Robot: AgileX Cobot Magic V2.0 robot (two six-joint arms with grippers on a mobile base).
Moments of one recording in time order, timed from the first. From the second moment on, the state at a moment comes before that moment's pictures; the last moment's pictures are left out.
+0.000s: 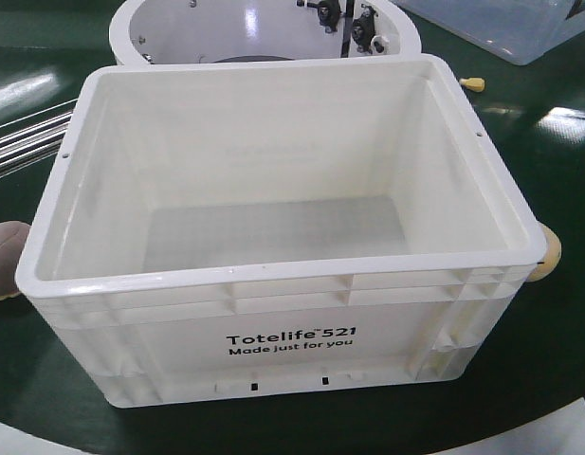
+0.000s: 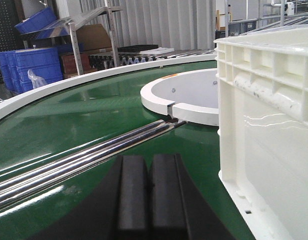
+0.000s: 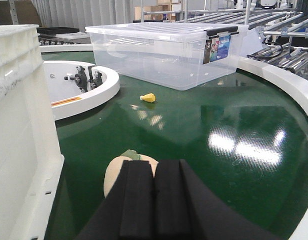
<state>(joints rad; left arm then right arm) 0.00 -0.01 0.03 -0.12 0.04 0.22 -0.09 -0.01 0.03 -0.03 0.13 0.05</state>
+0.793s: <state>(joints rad) 0.00 -0.01 0.03 -0.12 0.04 0.22 -0.09 -0.01 0.03 -0.15 0.13 -0.03</state>
